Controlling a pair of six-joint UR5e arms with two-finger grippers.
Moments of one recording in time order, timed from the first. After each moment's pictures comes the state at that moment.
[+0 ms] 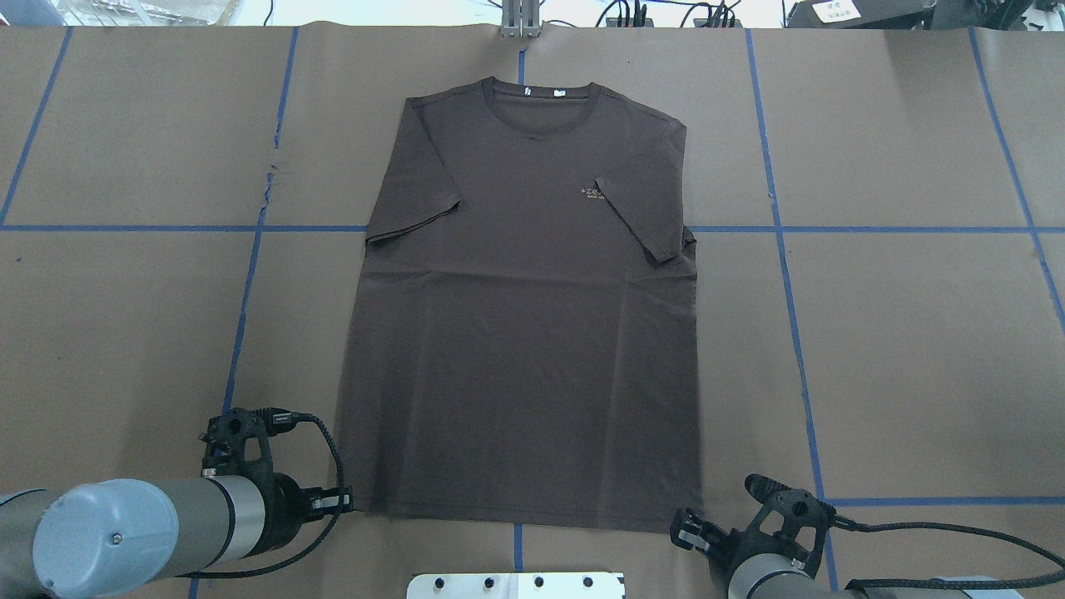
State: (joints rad) left arm -0.14 -1.61 -2.10 -2.06 -1.56 -1.61; right arm -0.09 -1.53 2.16 -1.48 1.19 2.07
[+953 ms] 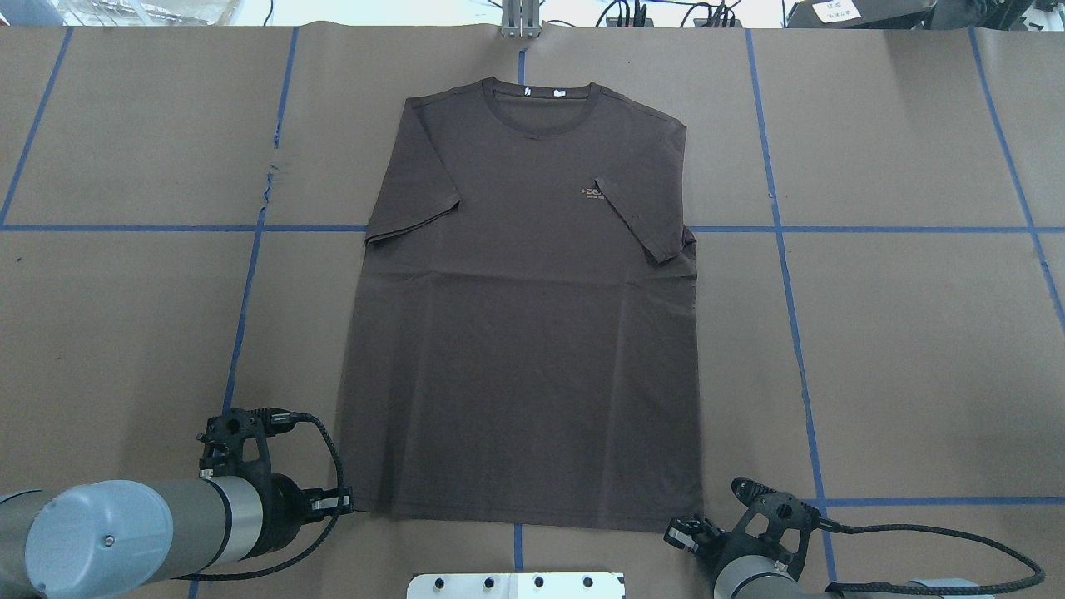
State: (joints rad) left arm -0.14 -1.61 -2.12 -2.06 -1.56 -1.61; right arm -0.09 -1.50 2.12 -1.48 1.17 2.07
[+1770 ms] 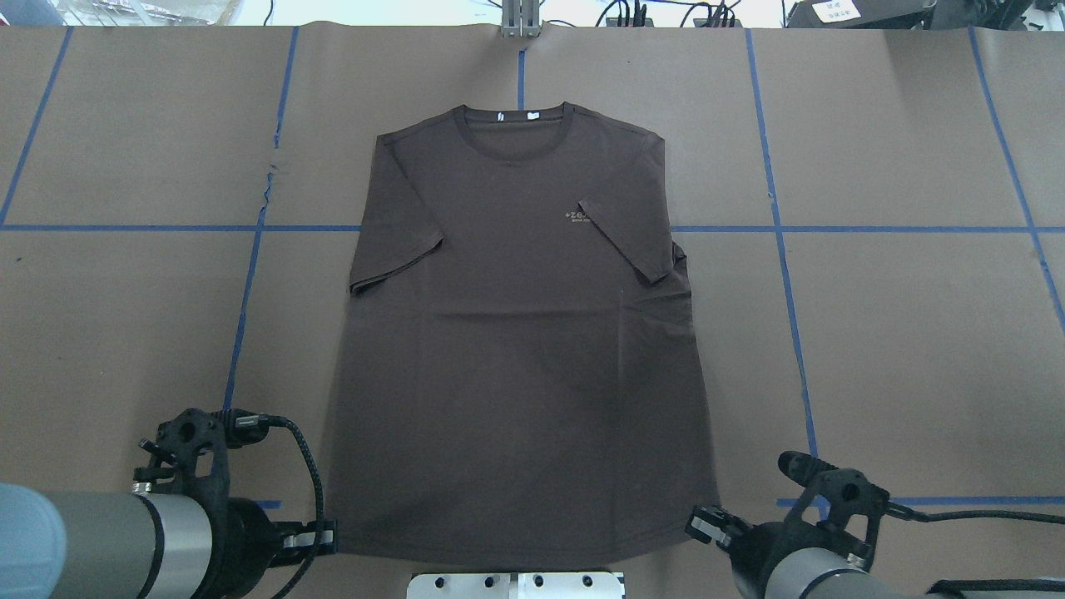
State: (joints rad) left arm -0.13 -1.68 -2.48 -1.65 -1.68 -1.64; right arm -0.09 -1.51 2.49 -1.74 1.20 2.07
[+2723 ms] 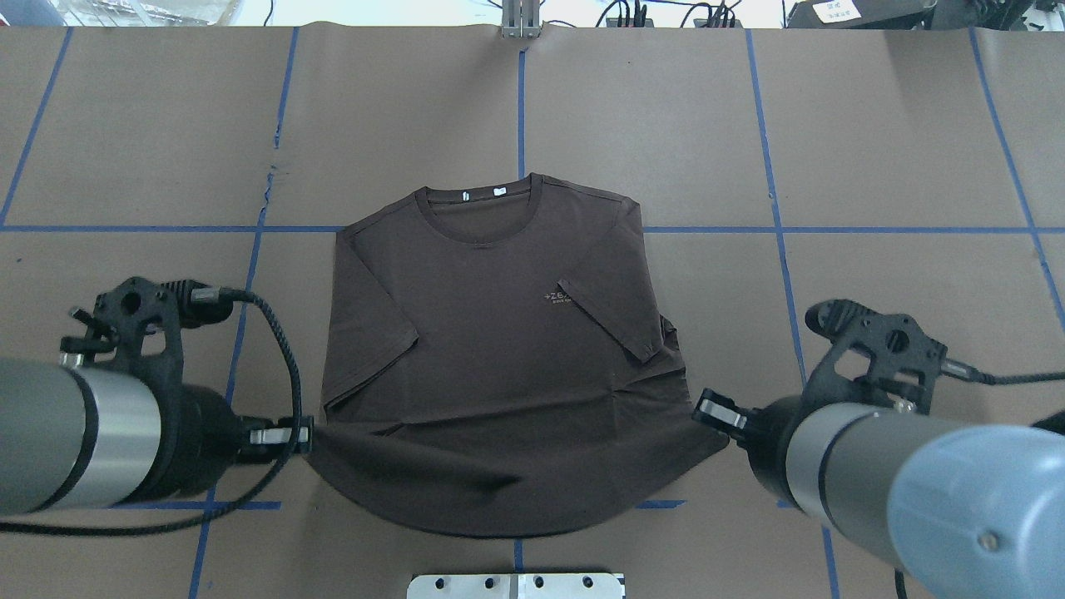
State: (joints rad) left arm -0.41 -1.91 -2.50 -1.30 -1.78 -1.40; right arm 0.26 -1.14 2.54 -2.17 1.45 1.85
